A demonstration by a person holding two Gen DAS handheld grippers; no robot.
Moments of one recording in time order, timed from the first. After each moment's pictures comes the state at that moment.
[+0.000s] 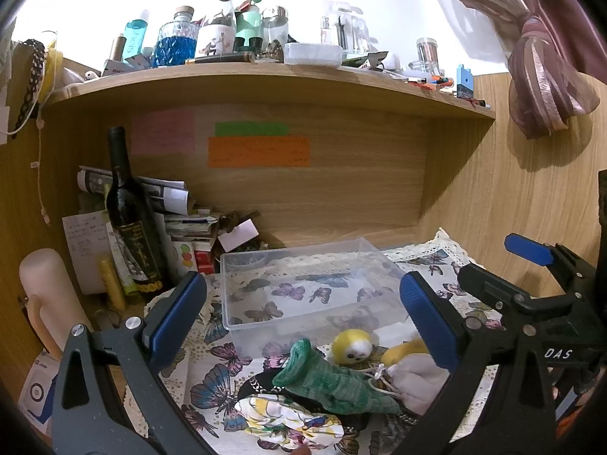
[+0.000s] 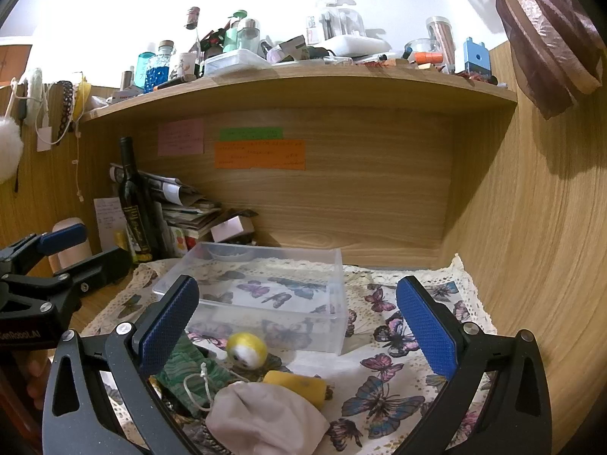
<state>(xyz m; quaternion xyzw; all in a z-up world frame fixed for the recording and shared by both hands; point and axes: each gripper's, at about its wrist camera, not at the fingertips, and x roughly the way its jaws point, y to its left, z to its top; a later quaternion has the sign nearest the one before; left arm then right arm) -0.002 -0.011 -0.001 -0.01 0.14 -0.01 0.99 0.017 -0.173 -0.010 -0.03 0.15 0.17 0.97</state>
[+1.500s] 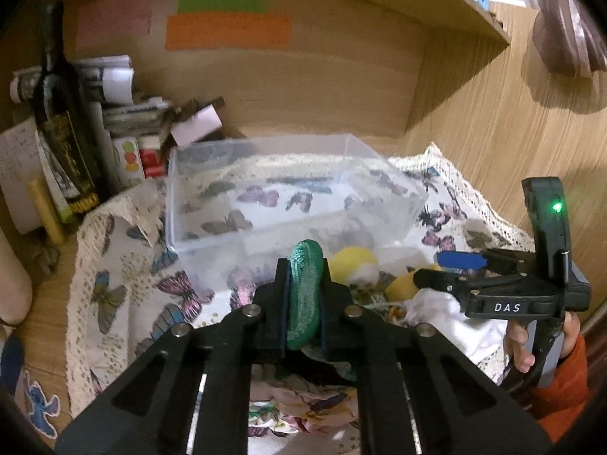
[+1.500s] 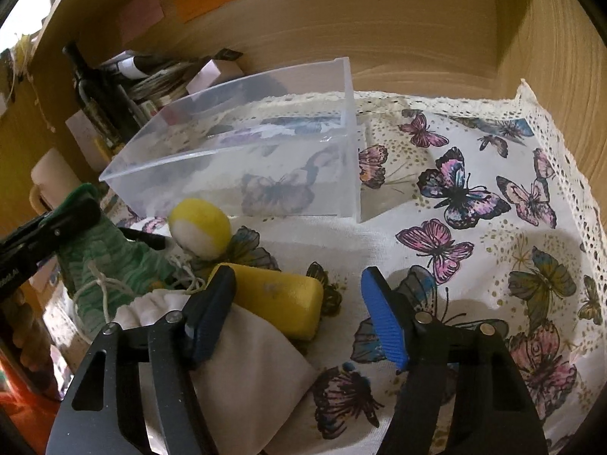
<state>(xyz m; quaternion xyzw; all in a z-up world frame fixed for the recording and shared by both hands) 0.062 0.009 -0.065 -0.04 0.31 -0.09 0.95 0.111 -0.197 -0.117 0.02 0.42 0.25 0.87</state>
